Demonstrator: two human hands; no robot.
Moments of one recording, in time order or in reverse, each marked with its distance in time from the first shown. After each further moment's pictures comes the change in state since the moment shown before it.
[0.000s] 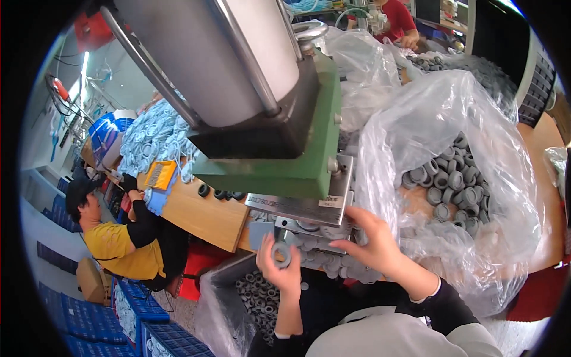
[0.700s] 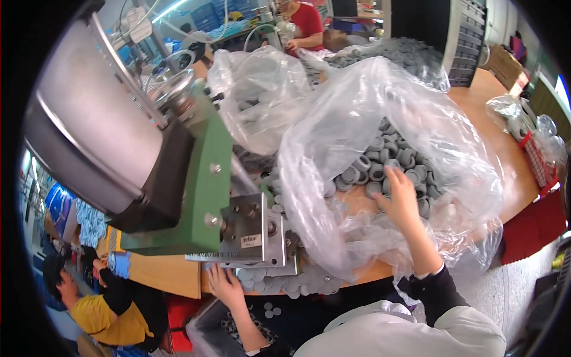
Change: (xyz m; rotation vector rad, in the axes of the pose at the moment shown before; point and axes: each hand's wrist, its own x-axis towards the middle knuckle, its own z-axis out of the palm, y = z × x) left_hand 0.021 -0.109 0.003 0.568 -0.324 0.089; right_hand -0.041 0.092 -0.137 -0.899 0.449 0.336
